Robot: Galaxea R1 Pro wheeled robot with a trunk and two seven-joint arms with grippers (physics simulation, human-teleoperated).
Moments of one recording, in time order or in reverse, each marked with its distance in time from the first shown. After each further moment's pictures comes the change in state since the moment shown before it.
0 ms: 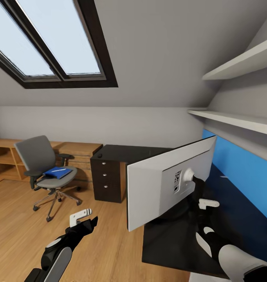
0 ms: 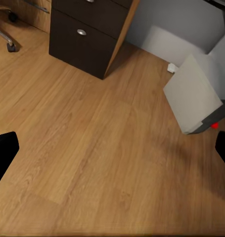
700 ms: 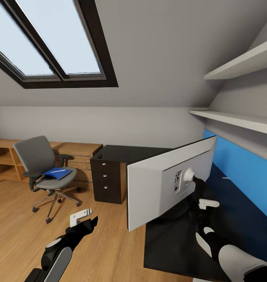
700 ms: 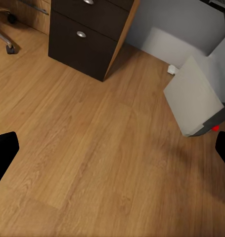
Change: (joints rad) left arm 0.000 -0.002 0.000 -0.001 0.000 0.000 0.000; right arm 0.000 0.000 0.005 0.001 -0.005 -0.001 -0.002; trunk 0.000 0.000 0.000
